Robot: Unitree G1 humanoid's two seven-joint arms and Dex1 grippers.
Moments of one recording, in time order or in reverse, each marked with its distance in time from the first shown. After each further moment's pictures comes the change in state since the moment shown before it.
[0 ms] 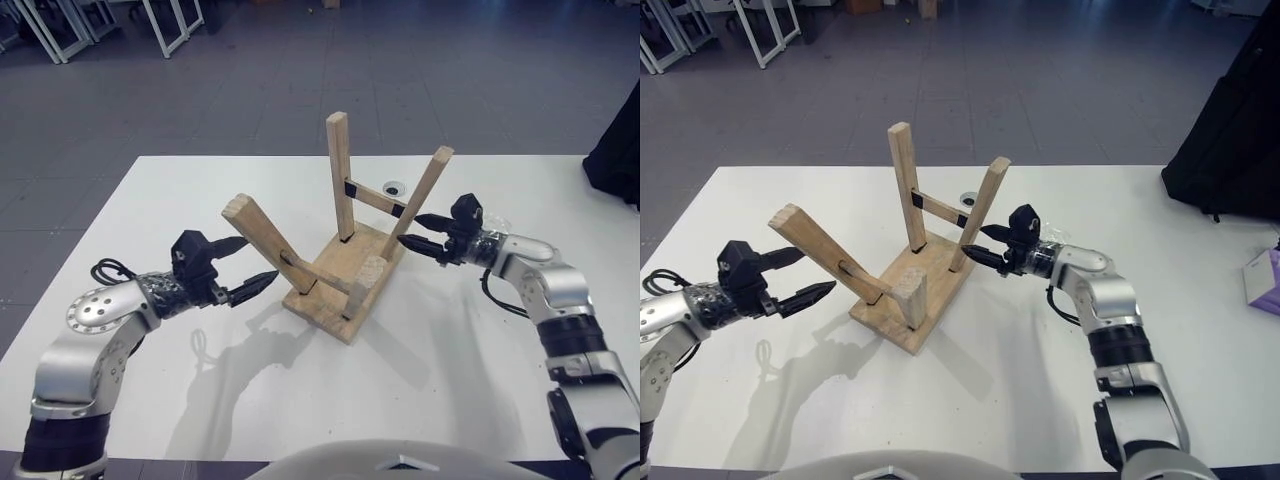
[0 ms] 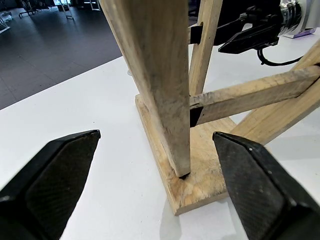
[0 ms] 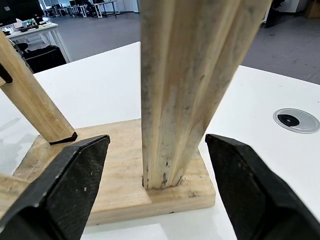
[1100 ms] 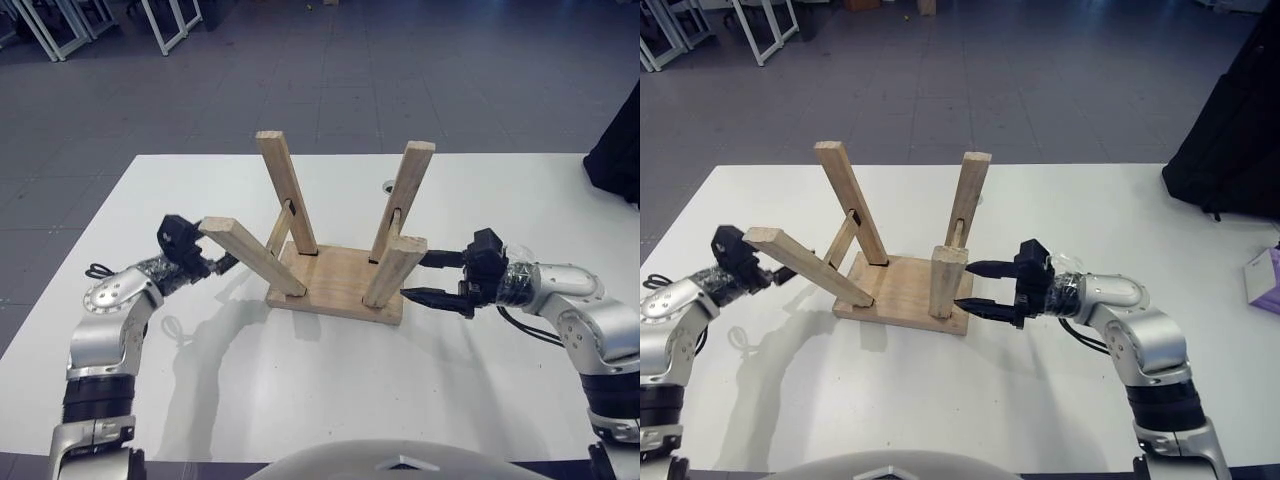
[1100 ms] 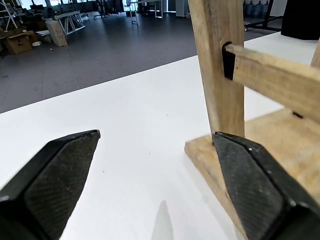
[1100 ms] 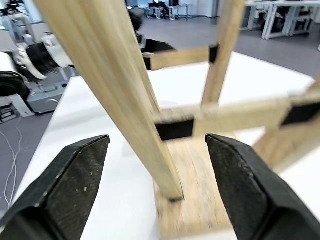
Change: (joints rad) left arm -0.089 -0.057 -0.014 0.427 0.177 -0.255 0.040; right arm 0.336 -0.178 -0.049 -0.579 0.130 0.156 0.229
